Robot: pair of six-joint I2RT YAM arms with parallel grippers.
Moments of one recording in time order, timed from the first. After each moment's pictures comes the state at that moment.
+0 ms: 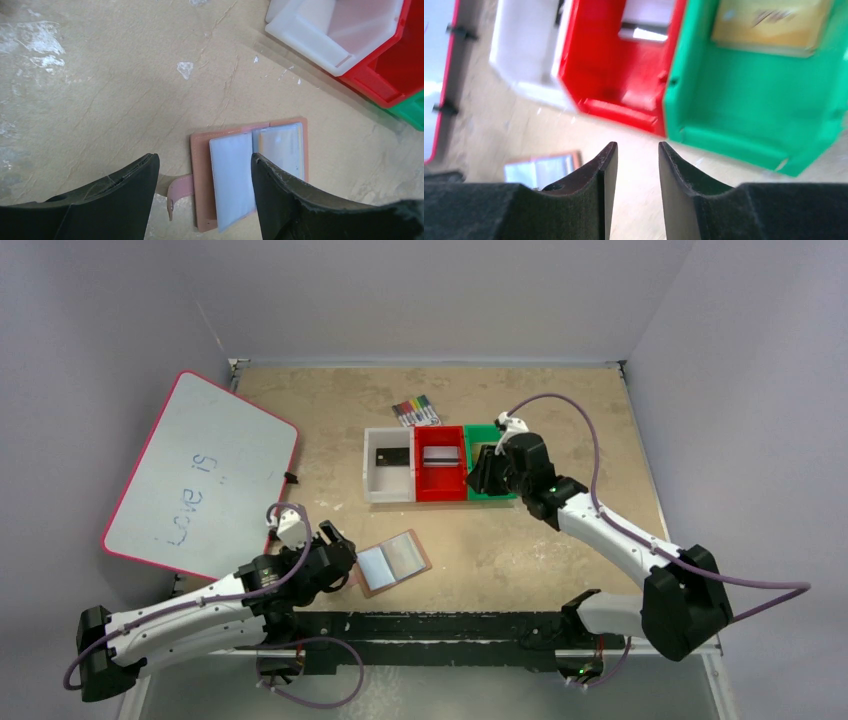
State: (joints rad) left arm -1.10 0.60 0.44 -0.86 -0.76 -1.46; right arm 0.48 1.28 0.82 -0.14 -0.05 0.45
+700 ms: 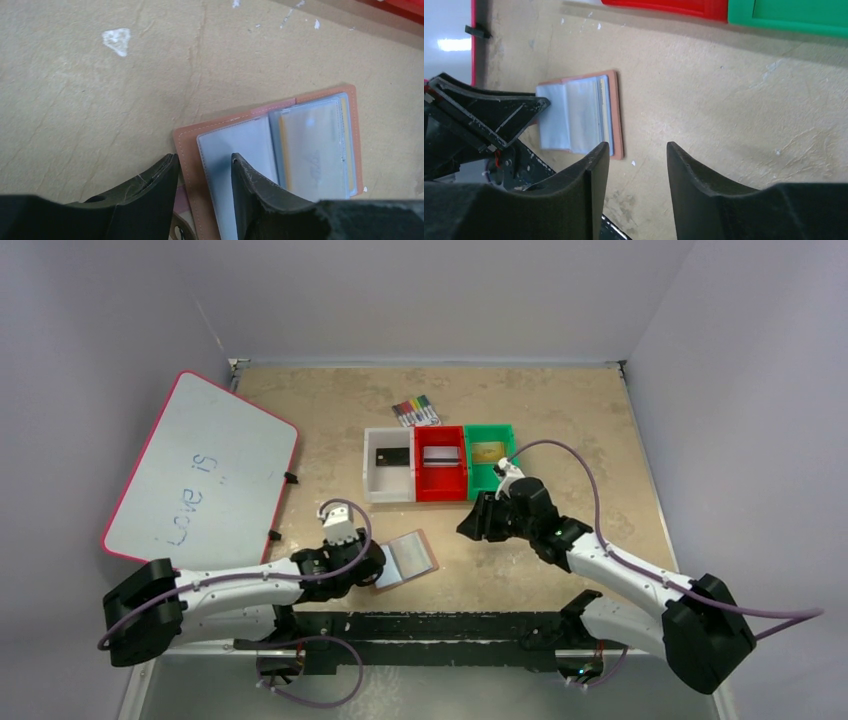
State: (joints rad) left arm -1.10 1.01 0.36 -0.41 -0.64 -1.27; right arm 0.62 1.08 0.50 -0.07 -0.19 0.65
